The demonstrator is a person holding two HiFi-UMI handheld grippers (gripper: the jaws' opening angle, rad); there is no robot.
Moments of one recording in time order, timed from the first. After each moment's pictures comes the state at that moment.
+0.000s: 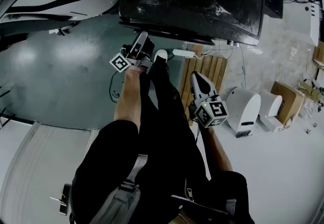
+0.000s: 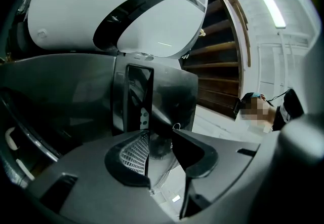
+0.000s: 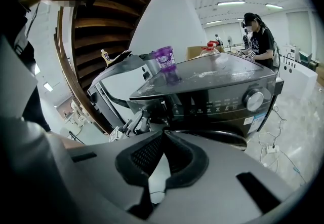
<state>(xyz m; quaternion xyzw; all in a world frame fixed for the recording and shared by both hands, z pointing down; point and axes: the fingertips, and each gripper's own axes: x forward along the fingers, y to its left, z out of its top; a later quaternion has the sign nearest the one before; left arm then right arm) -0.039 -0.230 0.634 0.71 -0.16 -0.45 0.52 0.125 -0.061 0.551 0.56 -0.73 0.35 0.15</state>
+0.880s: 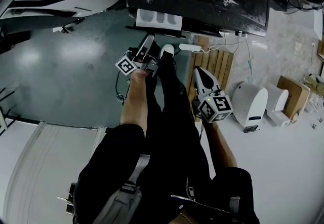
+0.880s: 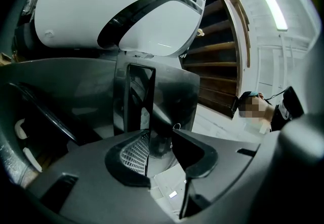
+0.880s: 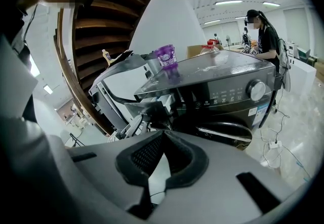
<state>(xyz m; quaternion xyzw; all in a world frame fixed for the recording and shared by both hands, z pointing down) -0.048 -0.186 0.635 0.71 -0.15 -0.43 0.53 0.099 -0.046 0.562 0.57 -0.73 0.36 0.14</state>
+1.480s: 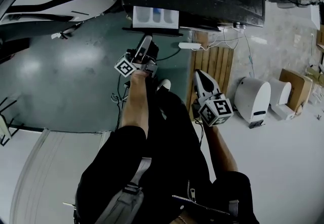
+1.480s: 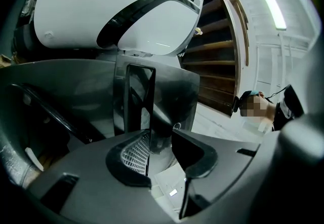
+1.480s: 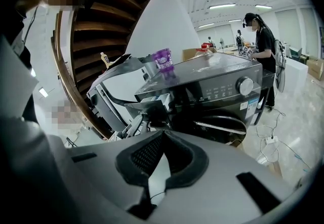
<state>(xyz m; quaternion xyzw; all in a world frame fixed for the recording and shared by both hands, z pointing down) -0.052 -0.173 0.633 0.72 -0.14 -0.43 0.53 0.093 -0.011 0.555 0.59 -0.71 0.36 0.12</state>
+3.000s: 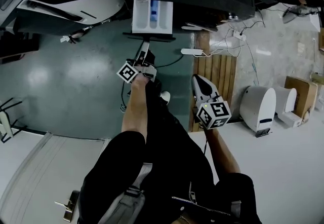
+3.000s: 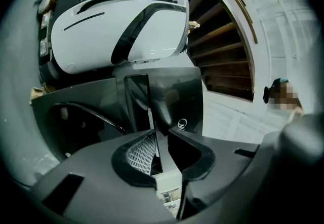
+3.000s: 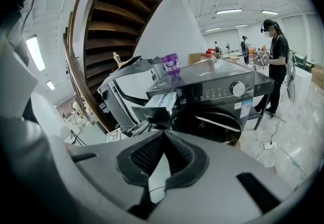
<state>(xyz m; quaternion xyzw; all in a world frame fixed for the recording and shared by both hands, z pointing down) -0.069 -0.112 0.656 0.72 -0.27 -0.35 0.54 0.086 0.062 0.538 0.58 -0.74 0.33 0.13</state>
